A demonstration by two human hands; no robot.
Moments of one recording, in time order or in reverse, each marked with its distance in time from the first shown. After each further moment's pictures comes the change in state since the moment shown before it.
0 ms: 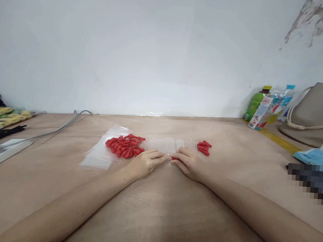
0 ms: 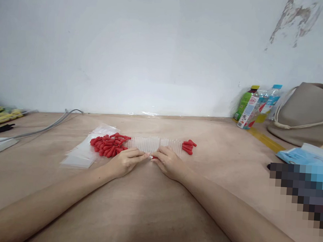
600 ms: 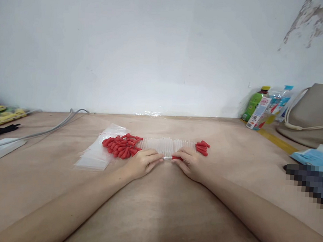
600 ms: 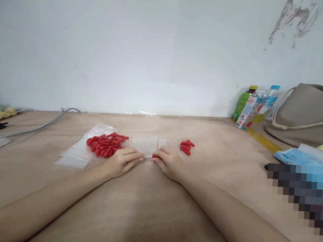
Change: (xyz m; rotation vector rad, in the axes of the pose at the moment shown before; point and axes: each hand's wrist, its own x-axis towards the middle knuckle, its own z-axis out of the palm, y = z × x) left_hand -0.002 0.004 0.001 -0.014 0.050 -0.143; right_hand 0.001 -0.009 -0.014 0.036 0.024 0.098
